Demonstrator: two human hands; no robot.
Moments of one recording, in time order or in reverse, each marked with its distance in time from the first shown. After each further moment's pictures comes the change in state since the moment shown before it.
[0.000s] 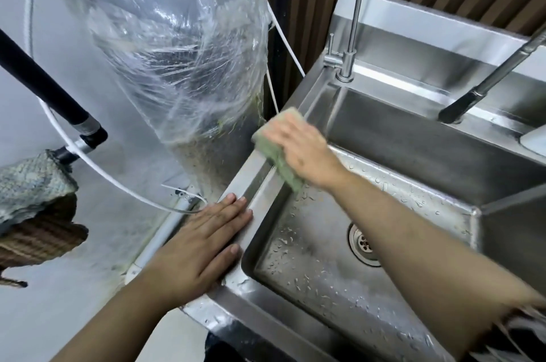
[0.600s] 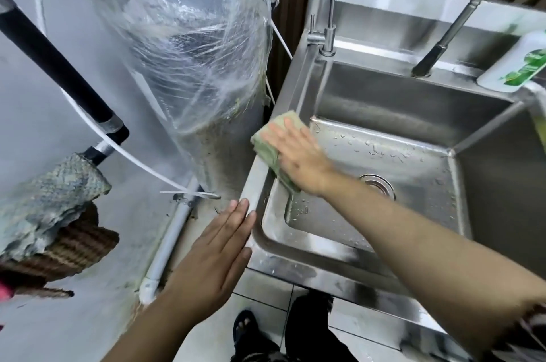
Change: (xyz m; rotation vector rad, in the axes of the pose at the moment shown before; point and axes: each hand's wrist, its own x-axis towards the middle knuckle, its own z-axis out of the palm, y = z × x) left_hand -0.076 -0.021 0.006 0.003 0.019 0.084; right_hand -0.044 -0.106 0.018 0.051 0.004 0.277
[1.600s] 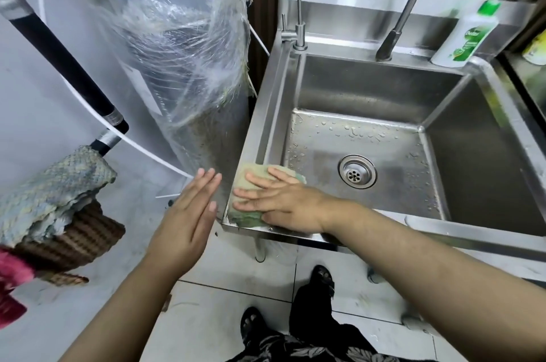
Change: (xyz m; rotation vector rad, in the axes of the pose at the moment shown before) left_hand -0.014 -0.024 -0.025 -0.161 0.196 -0.055; right_hand -0.093 -0.064 0.006 0.166 -0.243 -0.285
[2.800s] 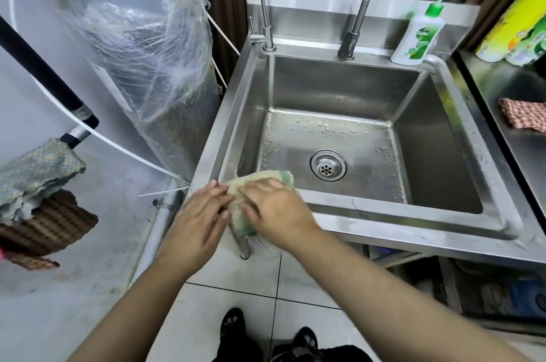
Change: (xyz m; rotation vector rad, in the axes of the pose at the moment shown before) left_hand -0.013 0.059 0.053 0.132 -0.019 0.094; right_hand -0.062 -0.037 0.020 -0.202 0.361 0.440
